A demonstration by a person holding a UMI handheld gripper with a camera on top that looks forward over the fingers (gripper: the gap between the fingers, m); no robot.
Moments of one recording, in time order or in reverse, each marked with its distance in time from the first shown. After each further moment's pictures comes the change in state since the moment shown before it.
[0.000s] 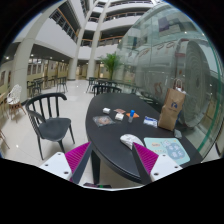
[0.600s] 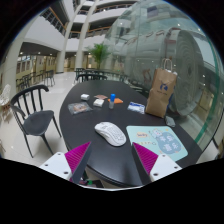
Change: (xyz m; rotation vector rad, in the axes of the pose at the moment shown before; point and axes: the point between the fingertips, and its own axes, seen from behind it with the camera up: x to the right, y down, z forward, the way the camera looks) arm 0.090 0.057 0.065 -0.110 0.109 0.049
